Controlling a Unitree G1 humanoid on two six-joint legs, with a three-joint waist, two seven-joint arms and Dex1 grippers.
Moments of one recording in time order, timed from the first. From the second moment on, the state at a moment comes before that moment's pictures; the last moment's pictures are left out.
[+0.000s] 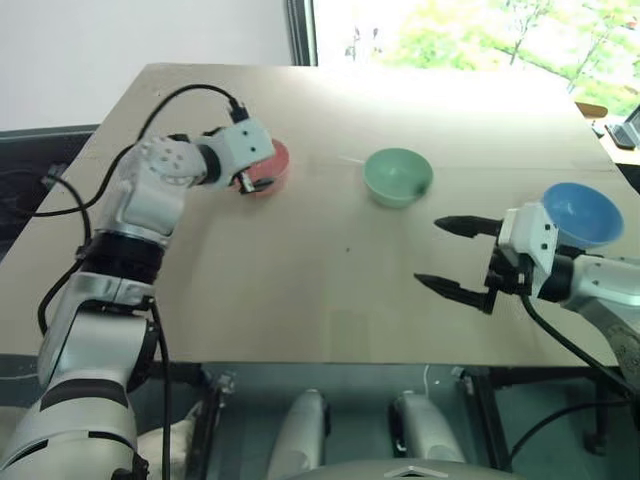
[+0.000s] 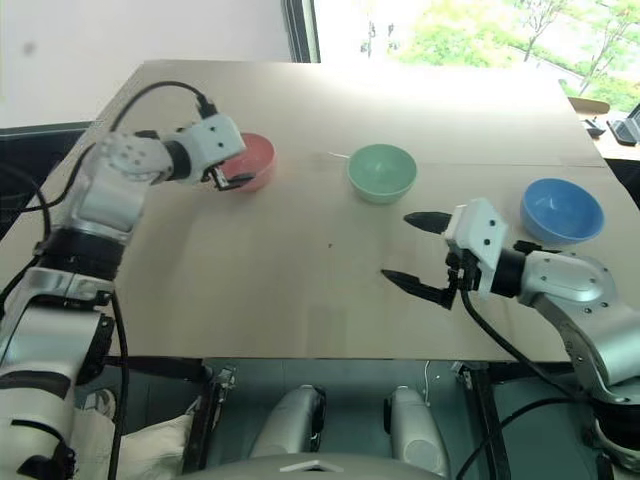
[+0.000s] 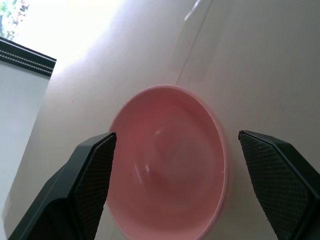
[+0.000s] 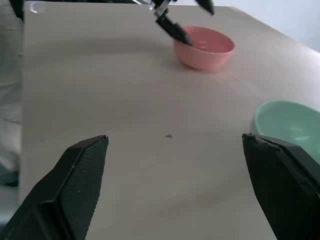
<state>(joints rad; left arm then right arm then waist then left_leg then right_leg) -0.97 0.75 -0.34 0.55 0.30 0.13 -0.85 -0.24 -0.73 -0.07 -0.58 0.50 0.55 0.81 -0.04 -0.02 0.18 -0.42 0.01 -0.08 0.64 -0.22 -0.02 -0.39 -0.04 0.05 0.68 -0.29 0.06</state>
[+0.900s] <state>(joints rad) -0.78 0.72 -0.32 0.16 0.00 0.03 -1.32 -0.14 -0.74 -0.17 -0.65 0.52 0.57 0.69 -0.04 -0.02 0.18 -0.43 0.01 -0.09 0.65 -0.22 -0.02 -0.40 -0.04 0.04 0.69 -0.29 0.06</state>
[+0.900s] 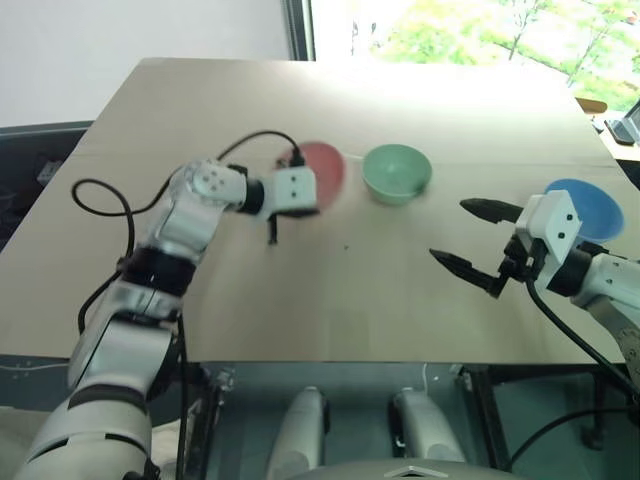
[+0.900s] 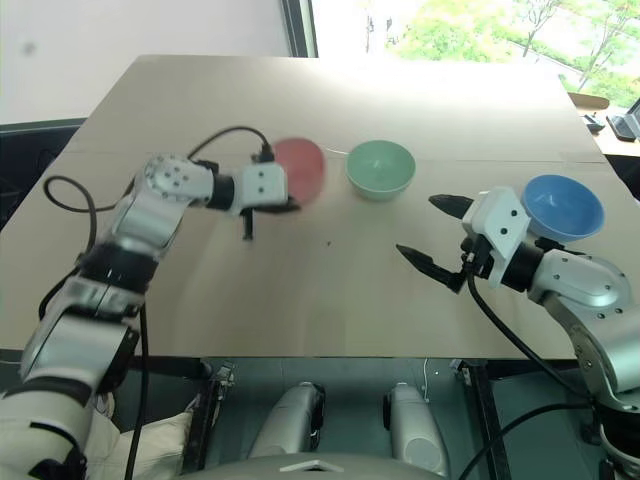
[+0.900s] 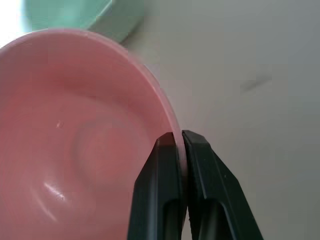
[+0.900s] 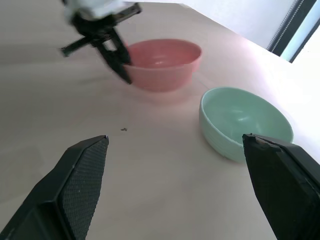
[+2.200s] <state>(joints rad) -0.42 0.80 0.19 -0.03 -0.52 0.42 -1.27 -0.99 -0.52 0.47 0.83 -0.37 -0.49 0.65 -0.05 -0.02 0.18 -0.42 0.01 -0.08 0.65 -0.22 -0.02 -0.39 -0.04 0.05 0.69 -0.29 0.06</state>
